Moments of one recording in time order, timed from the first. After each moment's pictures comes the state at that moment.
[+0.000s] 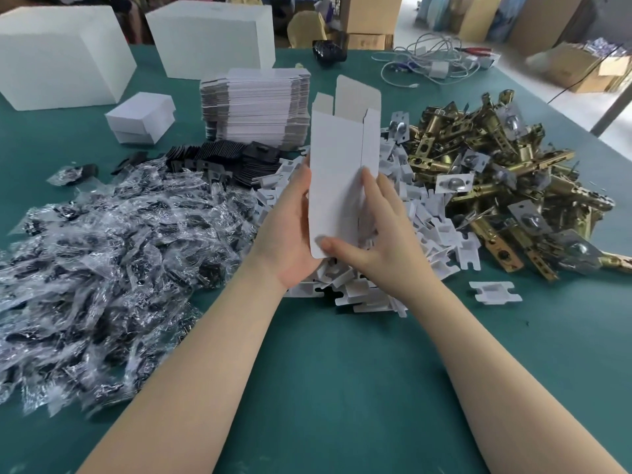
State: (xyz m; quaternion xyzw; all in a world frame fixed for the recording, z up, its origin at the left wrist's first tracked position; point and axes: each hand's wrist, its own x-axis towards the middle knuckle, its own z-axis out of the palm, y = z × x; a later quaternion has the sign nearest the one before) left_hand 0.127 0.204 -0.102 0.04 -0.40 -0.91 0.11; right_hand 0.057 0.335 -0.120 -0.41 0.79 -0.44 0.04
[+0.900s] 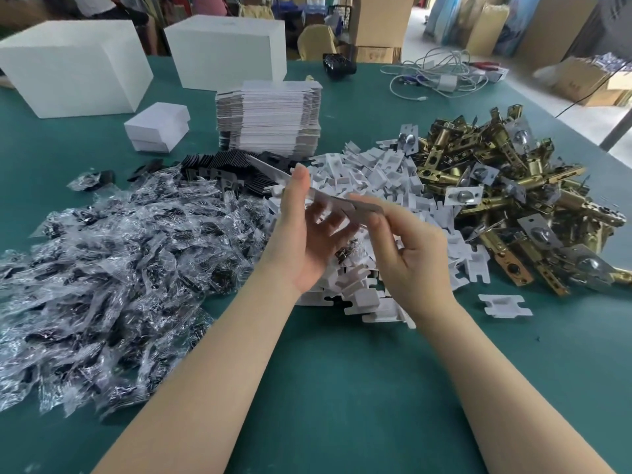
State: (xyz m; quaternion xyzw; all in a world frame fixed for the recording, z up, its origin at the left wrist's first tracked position) left_hand 0.133 0.206 -0.095 0.09 -0.37 -0.91 0.18; right_hand 0.076 0.334 -0.104 -0.48 0.65 -0.57 -0.16
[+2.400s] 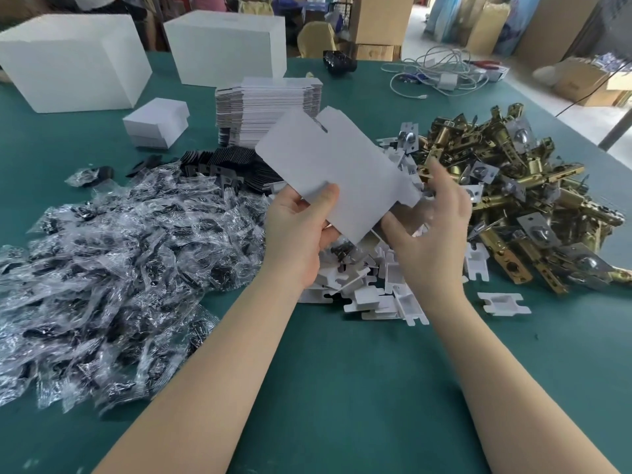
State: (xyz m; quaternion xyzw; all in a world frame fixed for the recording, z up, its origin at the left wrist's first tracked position) left_hand 0.130 0.211 -0.092 0.18 -0.45 -0.82 0.31; right_hand 0.054 0.344 -0.109 -0.28 0.78 -0.54 -0.15
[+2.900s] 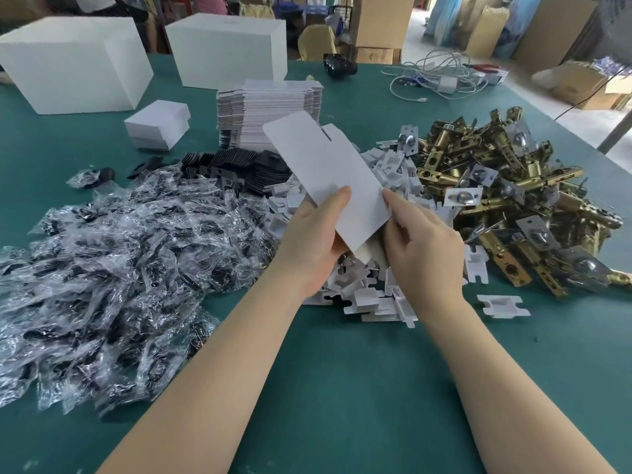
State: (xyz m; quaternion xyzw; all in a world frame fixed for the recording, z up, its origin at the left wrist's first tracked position) left_hand 0.132 0.220 -0.085 0.15 -0.44 -0.86 0.19; right_hand 0.059 0.342 -0.108 -0.38 0.79 -0.37 -0.31
